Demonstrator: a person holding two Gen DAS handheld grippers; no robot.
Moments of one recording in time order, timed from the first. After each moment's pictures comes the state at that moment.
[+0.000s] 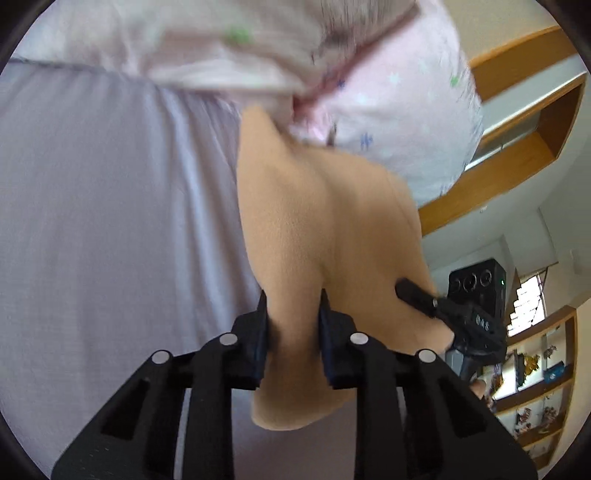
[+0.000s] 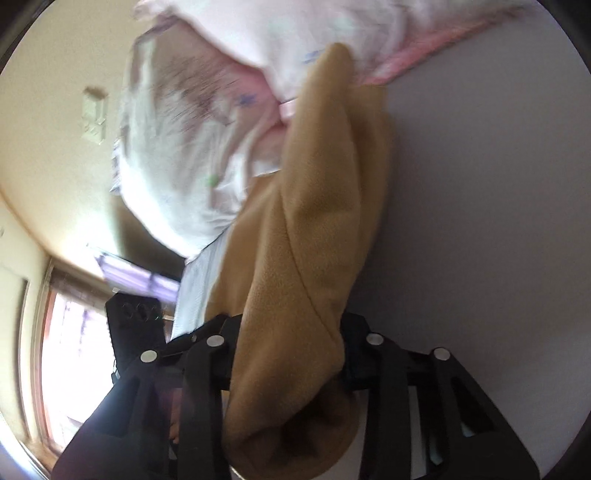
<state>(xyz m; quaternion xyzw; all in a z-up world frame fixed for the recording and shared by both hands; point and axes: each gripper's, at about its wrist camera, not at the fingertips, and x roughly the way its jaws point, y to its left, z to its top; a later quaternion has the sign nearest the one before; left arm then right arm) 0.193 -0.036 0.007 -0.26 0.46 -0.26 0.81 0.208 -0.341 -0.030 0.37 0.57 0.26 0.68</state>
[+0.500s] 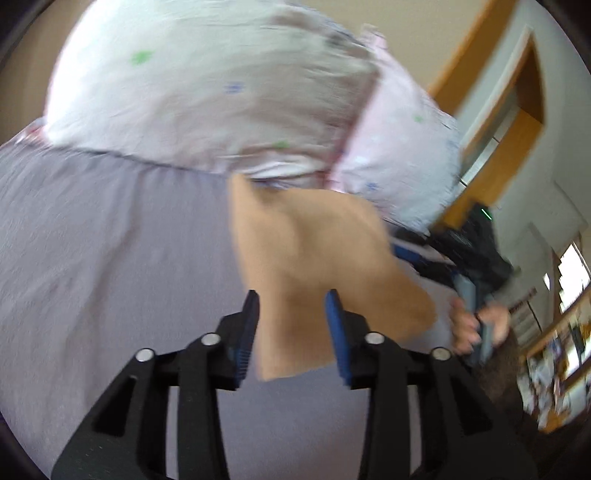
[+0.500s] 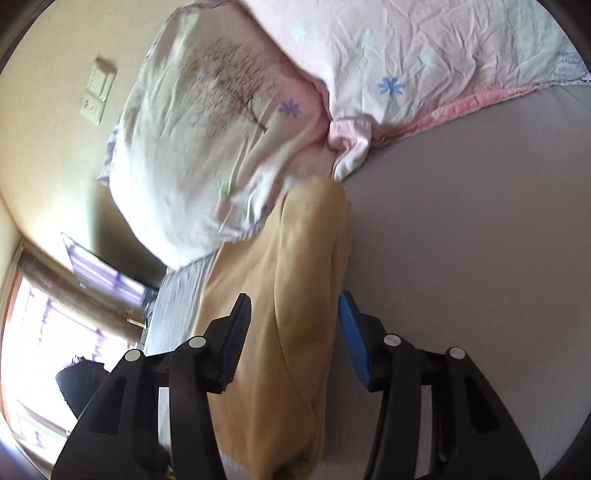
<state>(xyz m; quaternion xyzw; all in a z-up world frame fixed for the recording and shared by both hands) 0.094 0.038 0.058 -0.16 0.36 -0.23 0.89 0.247 -0.282 0.001 0.30 0.56 0.19 0.75</state>
